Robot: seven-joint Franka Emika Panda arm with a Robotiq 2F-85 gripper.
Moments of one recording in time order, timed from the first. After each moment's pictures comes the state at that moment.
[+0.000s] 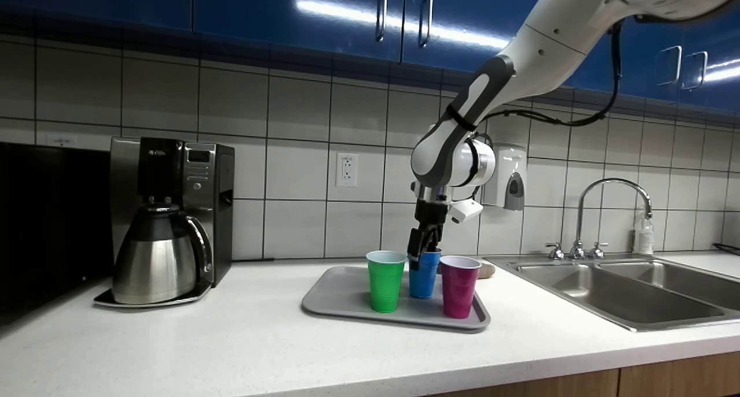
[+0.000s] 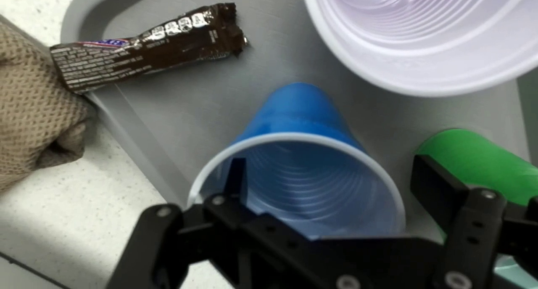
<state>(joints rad) 0.02 0.40 0.16 -2.05 -0.11 2.60 -0.54</state>
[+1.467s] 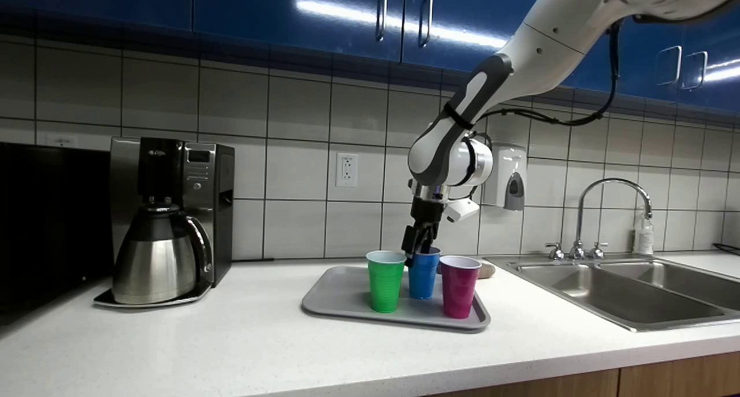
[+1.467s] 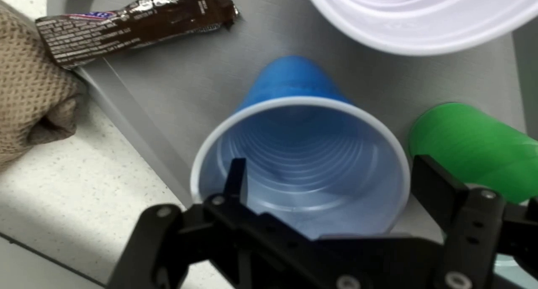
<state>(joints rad) 0.02 0.40 0.18 -2.05 -0.09 2.64 -0.54</state>
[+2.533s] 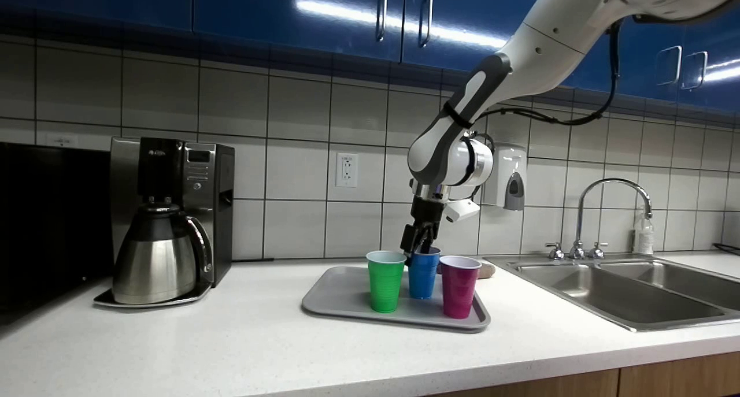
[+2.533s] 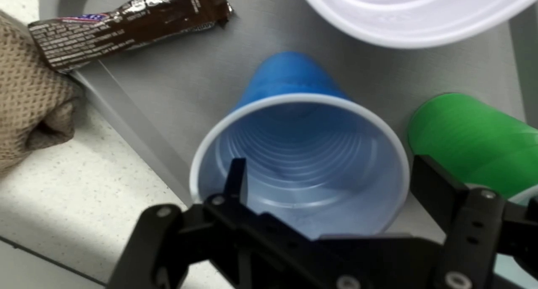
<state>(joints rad) 0.01 0.40 0.18 -2.05 -0.05 2.65 -0.54</state>
